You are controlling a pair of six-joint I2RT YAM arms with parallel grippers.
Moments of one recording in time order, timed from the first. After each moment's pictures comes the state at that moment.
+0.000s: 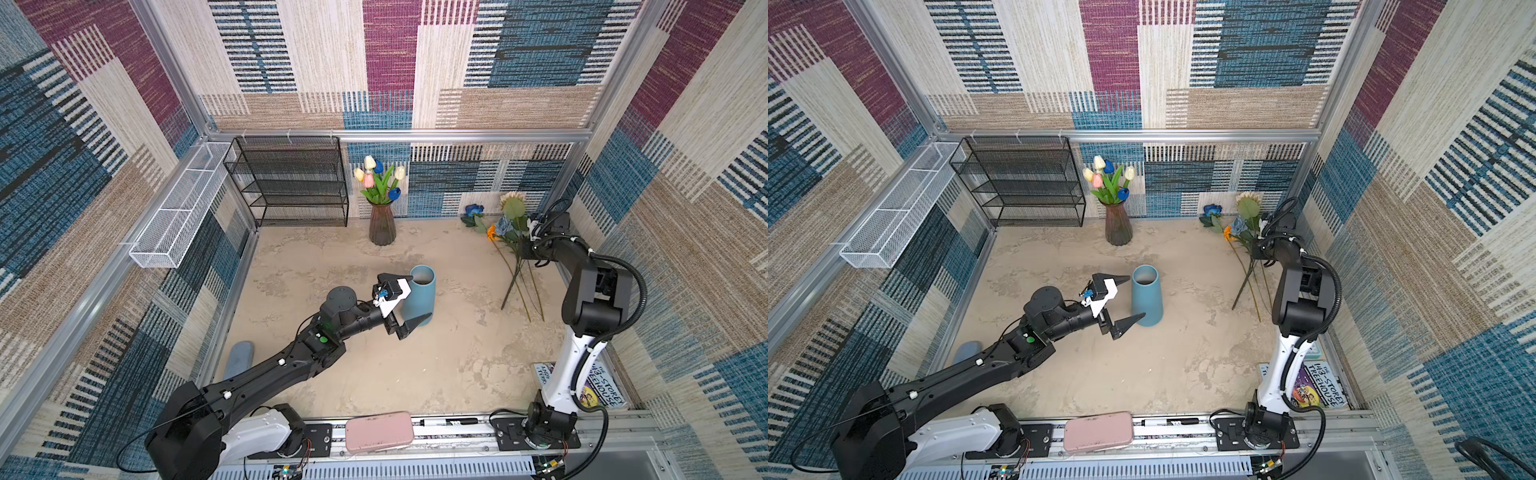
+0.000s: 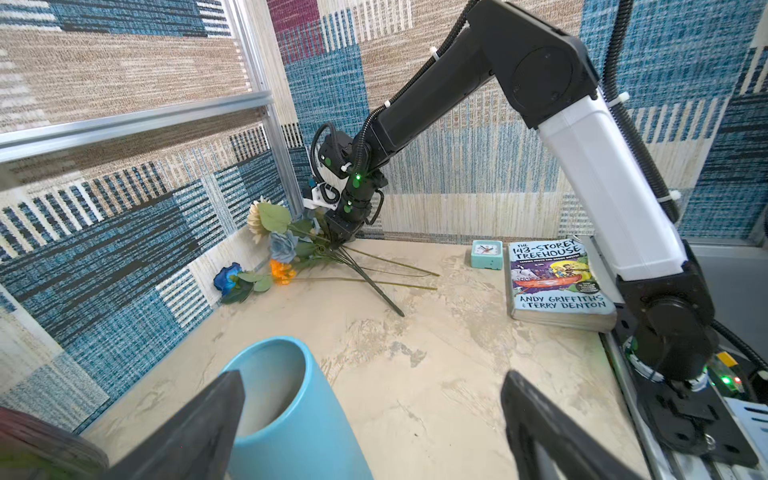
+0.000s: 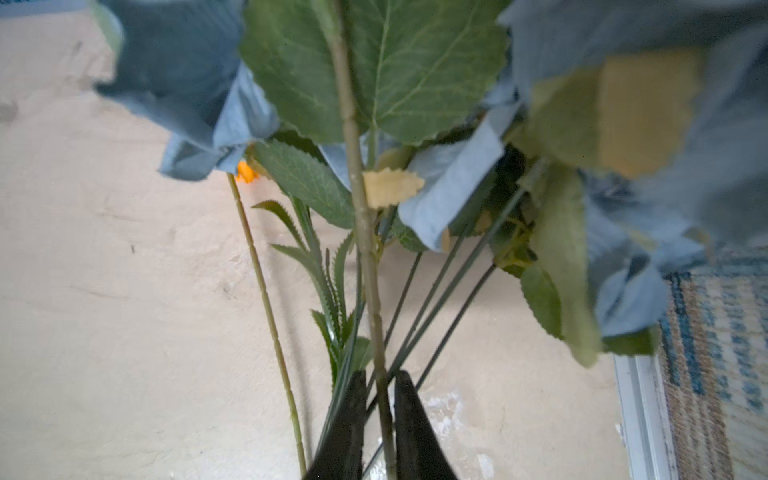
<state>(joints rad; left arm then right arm) -0.75 1.16 0.67 0.48 0.42 0.19 -0.26 2.10 1.62 -0.45 -0.15 -0.17</state>
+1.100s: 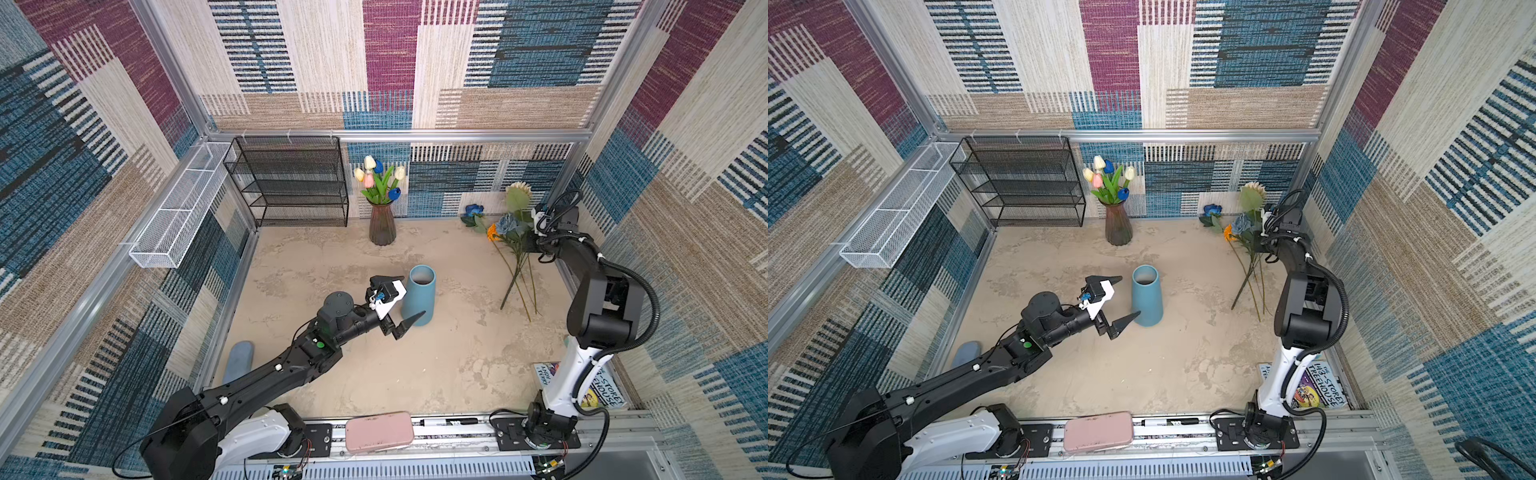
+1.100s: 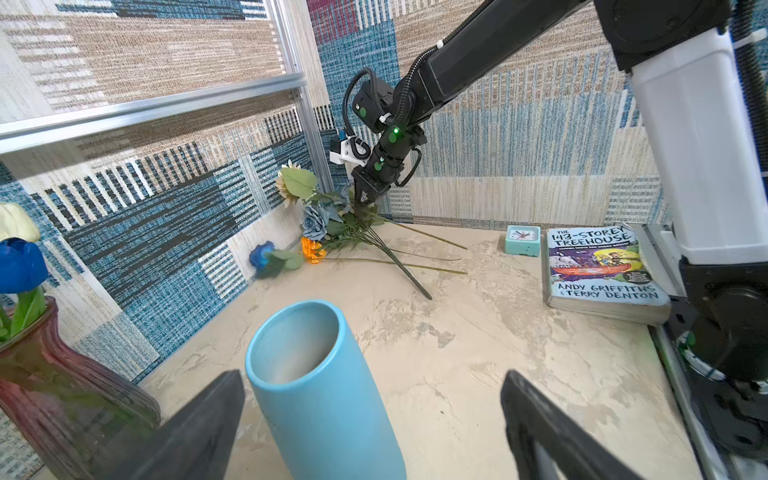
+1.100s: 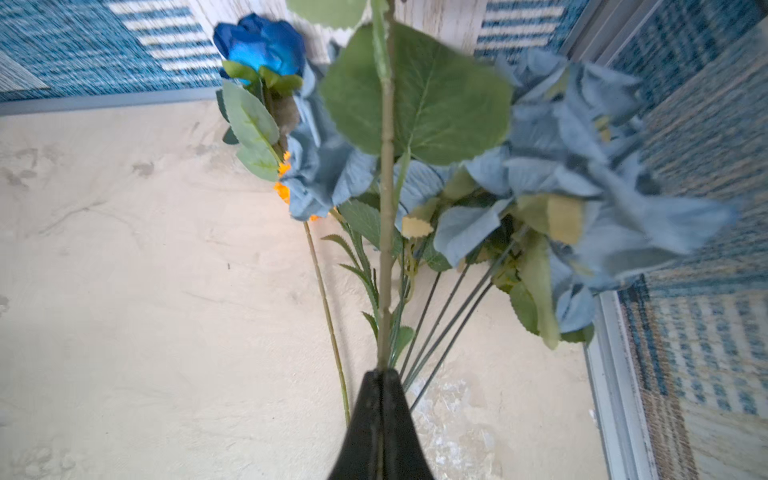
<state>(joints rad) -0.75 1.12 0.61 0.48 0.32 0.23 -0.26 1.95 1.57 -0.42 -0.21 -0.14</state>
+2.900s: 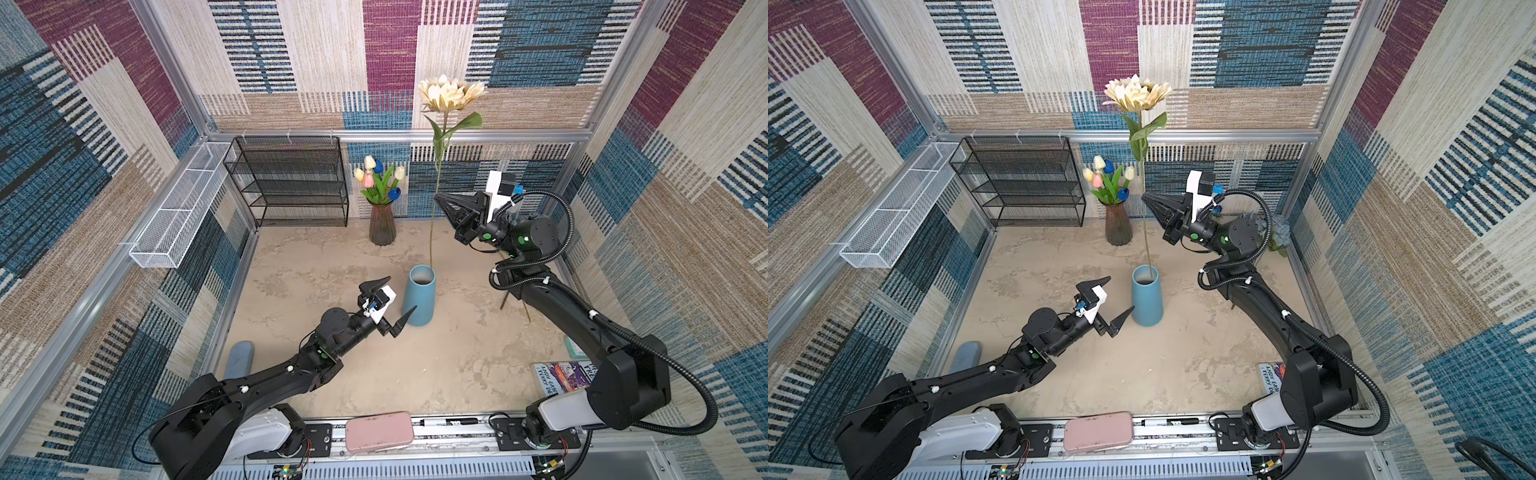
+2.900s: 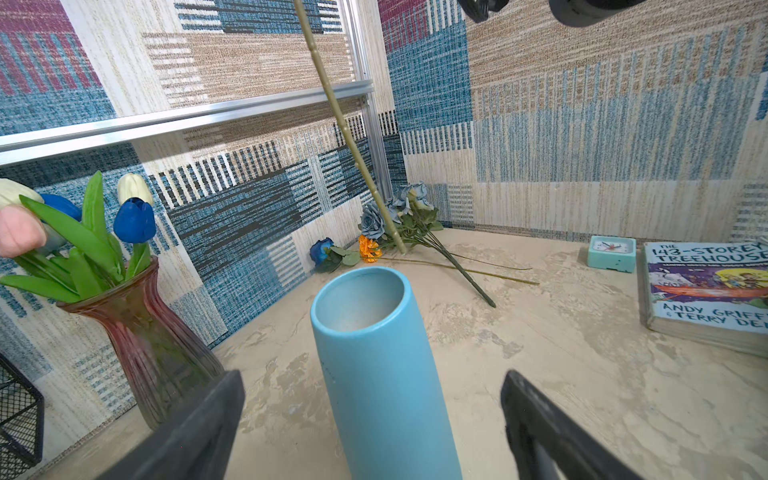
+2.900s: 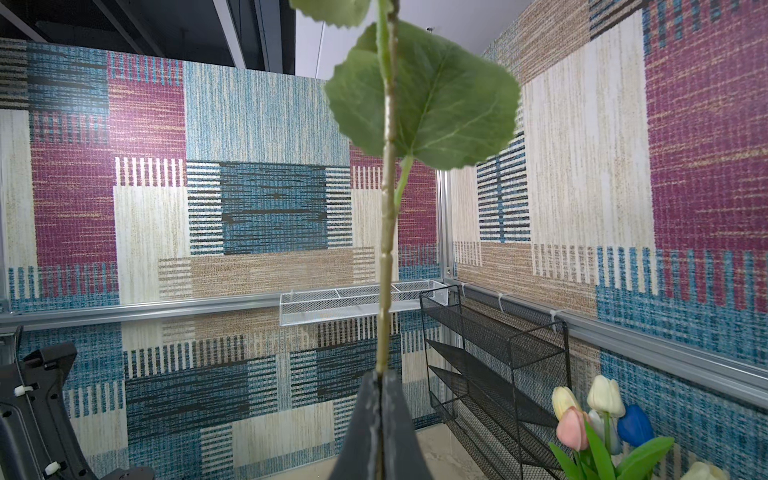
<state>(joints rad) -0.75 1.20 0.44 0.84 0.13 0.22 0.37 1.46 1.20 0.92 -0.76 0.52</state>
